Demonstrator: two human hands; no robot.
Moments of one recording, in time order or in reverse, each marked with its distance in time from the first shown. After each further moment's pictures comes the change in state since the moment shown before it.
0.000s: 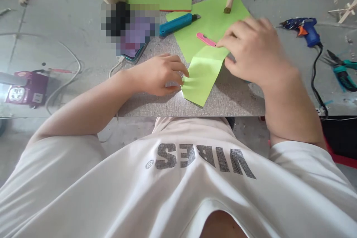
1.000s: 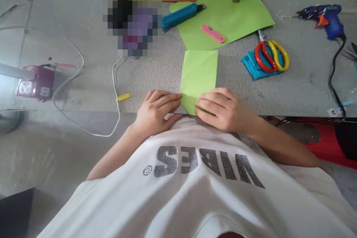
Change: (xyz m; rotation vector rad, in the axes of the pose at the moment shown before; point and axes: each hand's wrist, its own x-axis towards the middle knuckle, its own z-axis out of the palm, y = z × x) left_hand -0.106 0.075 0.102 0.379 0.380 -0.205; right_hand -0.066 -0.125 -0.004 0.177 0.139 -0.427
